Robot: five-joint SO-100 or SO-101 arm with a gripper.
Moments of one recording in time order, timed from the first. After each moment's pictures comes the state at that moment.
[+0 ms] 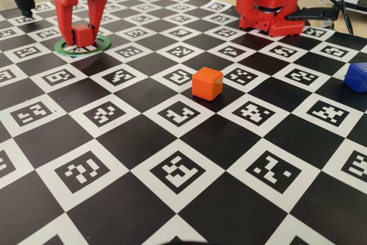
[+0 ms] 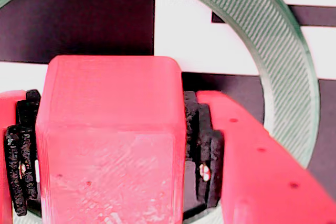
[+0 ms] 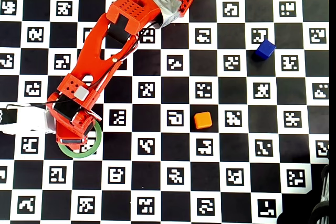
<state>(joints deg) 35.2 39.1 43.6 76.8 -36.2</state>
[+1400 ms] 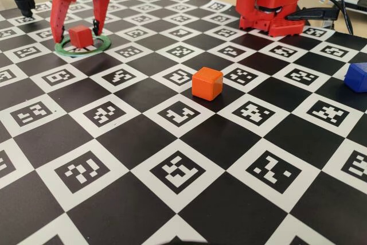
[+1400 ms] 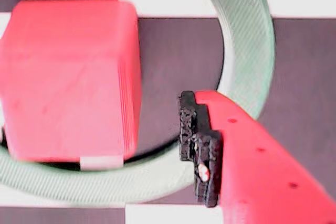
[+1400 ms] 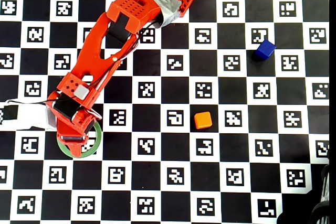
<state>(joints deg) 35.2 44.3 43.9 83.1 -34.5</state>
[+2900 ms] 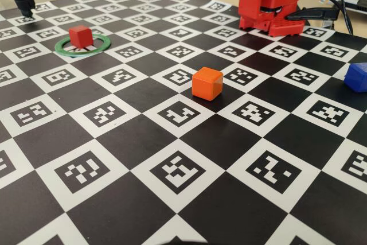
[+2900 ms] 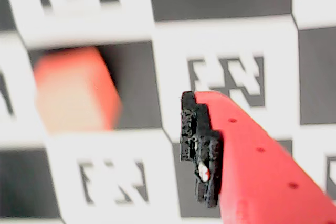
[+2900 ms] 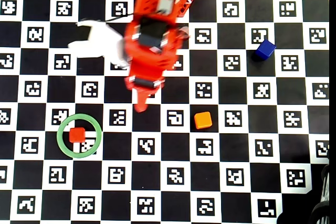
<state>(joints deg) 1.1 111.9 91.2 99.8 5.8</state>
